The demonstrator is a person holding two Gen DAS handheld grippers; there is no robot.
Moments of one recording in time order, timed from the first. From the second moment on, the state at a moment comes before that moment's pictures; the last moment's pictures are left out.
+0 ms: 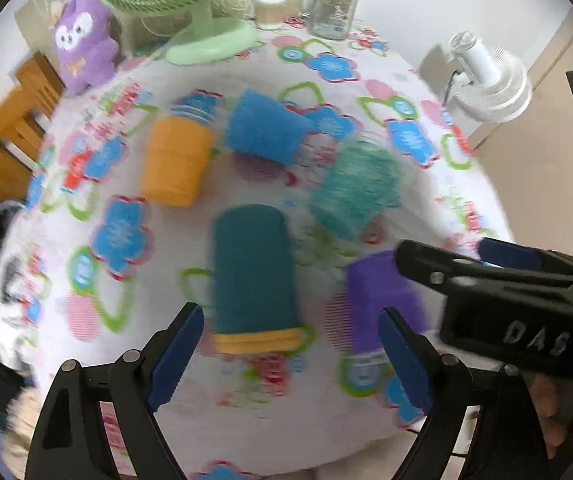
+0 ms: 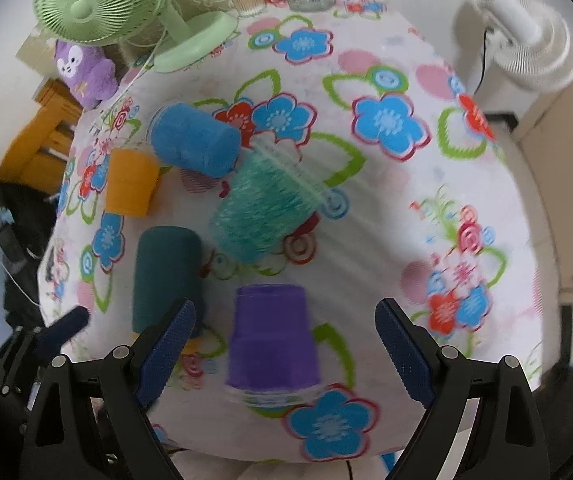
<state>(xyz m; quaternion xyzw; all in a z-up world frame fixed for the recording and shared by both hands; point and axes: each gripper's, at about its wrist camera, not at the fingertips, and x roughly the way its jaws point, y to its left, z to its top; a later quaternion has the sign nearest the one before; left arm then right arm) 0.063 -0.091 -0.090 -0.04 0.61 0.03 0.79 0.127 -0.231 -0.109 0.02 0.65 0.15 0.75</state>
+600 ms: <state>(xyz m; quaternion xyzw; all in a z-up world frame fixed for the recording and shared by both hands) 0.086 -0.024 -0.136 -0.06 0.63 0.03 0.77 0.148 -0.188 -0.176 -0.06 0.72 0.09 0.68</state>
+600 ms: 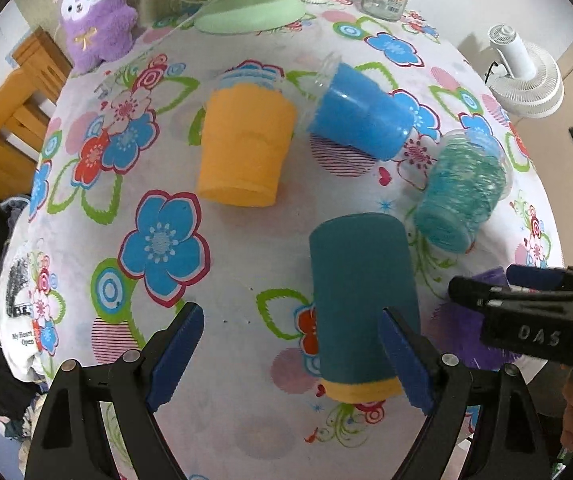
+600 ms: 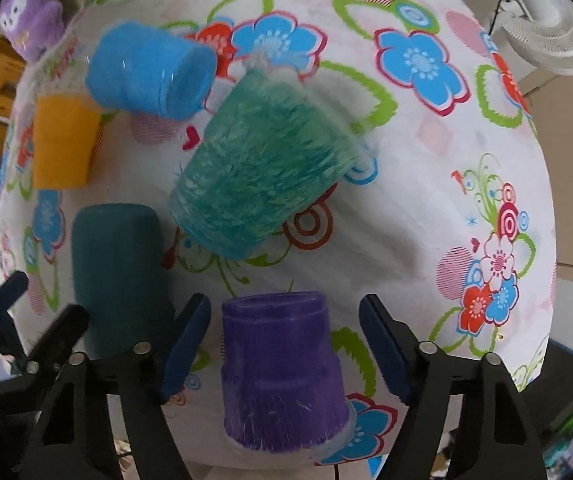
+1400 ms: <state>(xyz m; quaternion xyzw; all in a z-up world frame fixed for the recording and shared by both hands) 0.076 -0.021 -0.088 -0.09 0.60 0.01 0.79 0.118 -0.187 -0.091 -0.03 0.61 0.16 0.77</state>
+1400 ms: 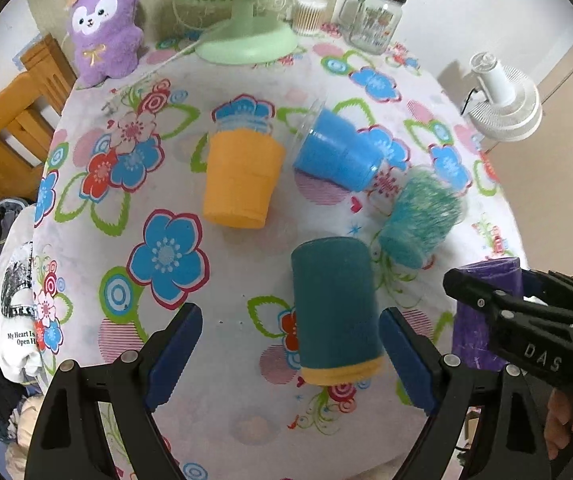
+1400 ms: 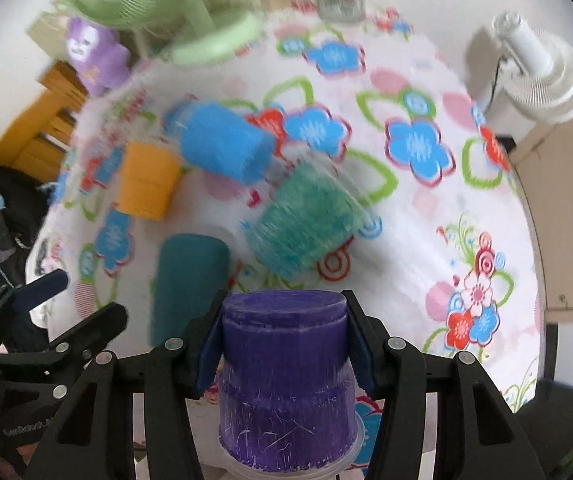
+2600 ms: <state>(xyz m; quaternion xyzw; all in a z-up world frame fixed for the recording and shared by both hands) 0.031 0.004 -0.112 -0.09 0.52 0.07 0.84 0.080 -0.190 -0.139 -0.03 0.39 0.22 0.89</state>
